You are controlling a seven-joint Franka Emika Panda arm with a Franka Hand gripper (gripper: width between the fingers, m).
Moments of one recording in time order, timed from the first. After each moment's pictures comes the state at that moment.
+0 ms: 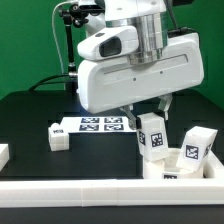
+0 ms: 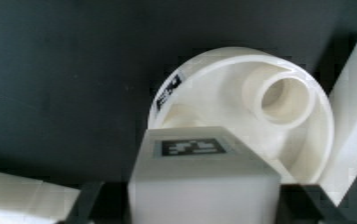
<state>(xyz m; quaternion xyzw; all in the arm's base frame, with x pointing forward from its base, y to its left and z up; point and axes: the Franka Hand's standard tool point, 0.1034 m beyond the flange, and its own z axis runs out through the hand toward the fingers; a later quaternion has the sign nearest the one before) 0.599 0.036 0.089 -0.98 -0.17 -0.01 0.07</state>
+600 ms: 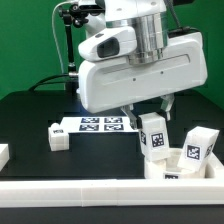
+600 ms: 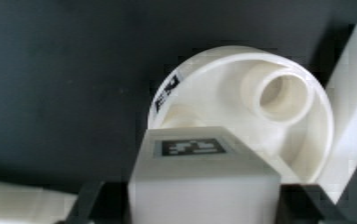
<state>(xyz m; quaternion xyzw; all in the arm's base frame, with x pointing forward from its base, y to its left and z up) 0.598 0.041 0.089 -0.99 -0.06 0.00 0.09</state>
